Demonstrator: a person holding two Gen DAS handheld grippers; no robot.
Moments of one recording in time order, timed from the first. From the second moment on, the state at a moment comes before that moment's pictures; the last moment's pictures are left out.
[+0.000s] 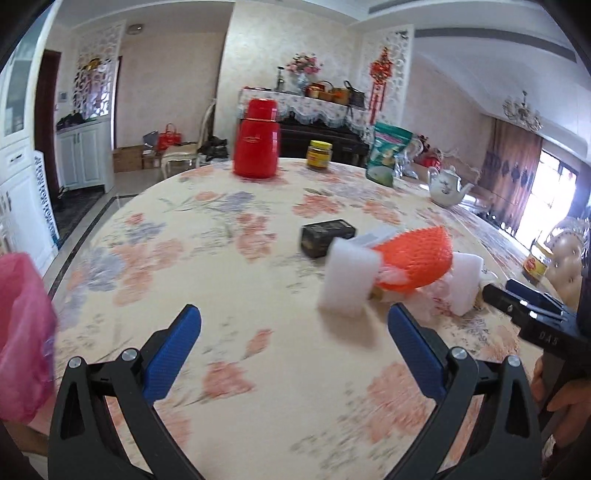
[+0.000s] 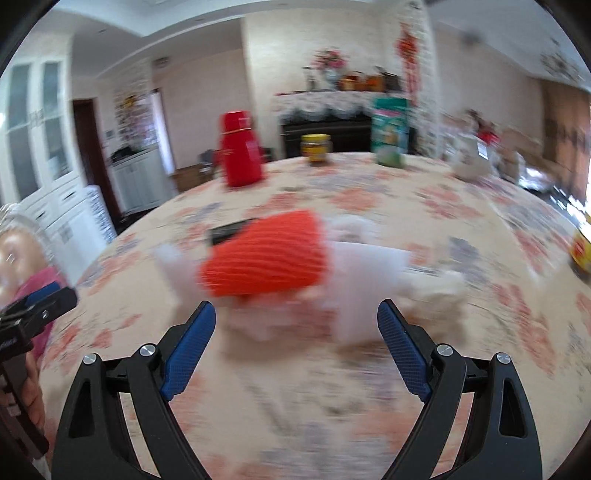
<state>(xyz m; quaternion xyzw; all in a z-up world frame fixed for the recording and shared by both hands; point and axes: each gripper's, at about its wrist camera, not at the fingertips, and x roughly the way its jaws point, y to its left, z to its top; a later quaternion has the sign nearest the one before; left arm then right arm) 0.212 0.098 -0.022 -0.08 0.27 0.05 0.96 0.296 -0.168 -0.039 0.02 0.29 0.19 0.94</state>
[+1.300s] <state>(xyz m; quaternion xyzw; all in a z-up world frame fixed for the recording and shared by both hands) 0.332 0.074 -0.068 -0.09 0.35 0.03 0.93 0.367 -0.188 -0.063 0.05 0.31 0.17 0.93</state>
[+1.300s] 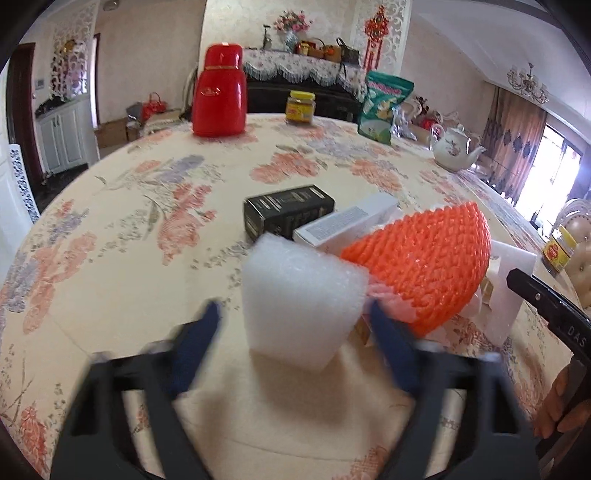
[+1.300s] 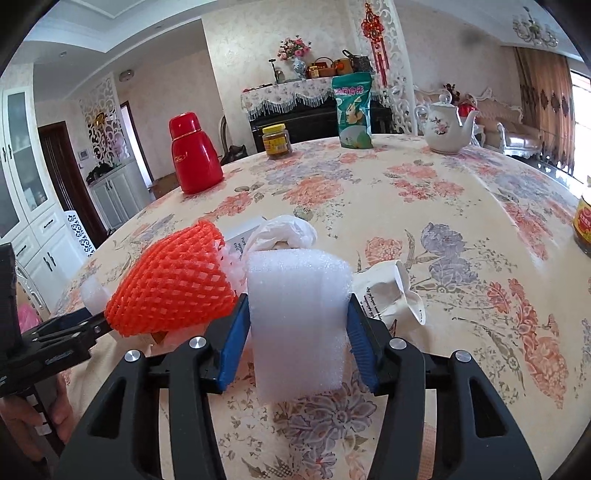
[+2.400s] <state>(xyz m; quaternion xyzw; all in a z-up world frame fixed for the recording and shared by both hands) 0.207 0.071 -0.039 -0.06 0.28 0.03 0.96 0.291 -0.167 -0.041 0.01 0.29 0.20 0.94</state>
